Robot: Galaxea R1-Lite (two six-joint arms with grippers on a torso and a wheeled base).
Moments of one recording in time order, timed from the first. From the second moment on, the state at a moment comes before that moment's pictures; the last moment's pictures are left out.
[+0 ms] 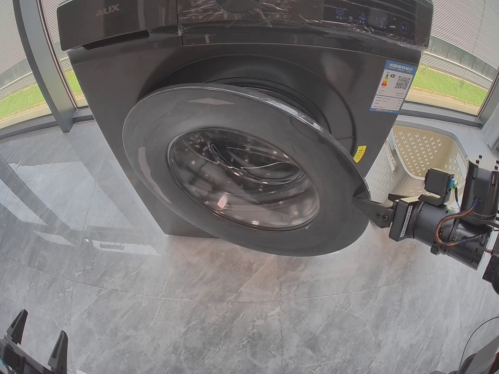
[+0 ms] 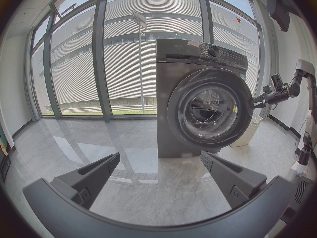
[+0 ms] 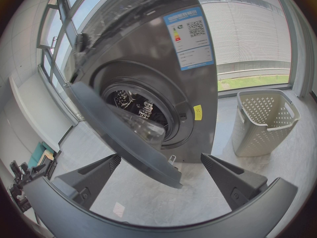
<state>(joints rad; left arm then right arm) 0.00 0.01 -0.02 0.00 -0.02 0.01 0.52 1.44 -0.58 -0.67 -0.08 0.25</state>
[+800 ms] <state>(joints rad) 0.00 0.02 -0.02 0.00 -0.02 0.01 0.64 1.44 -0.46 -0.67 -0.09 0.26</state>
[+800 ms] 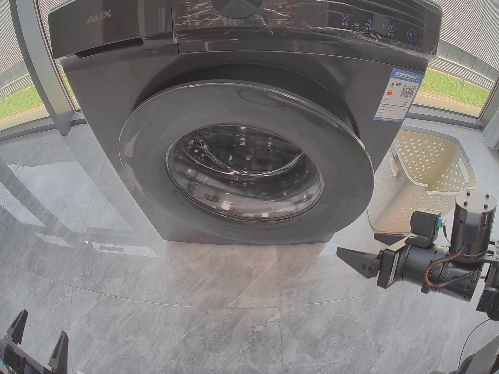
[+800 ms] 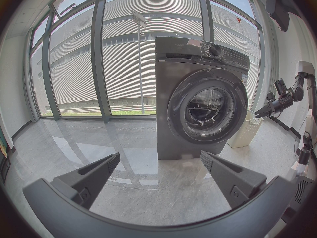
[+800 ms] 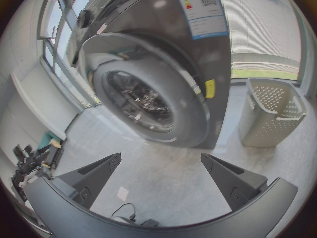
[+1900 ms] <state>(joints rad) 0.00 0.02 -0.02 0.00 -0.02 0.01 0.65 1.51 -0.62 -0.90 -0.13 0.29</state>
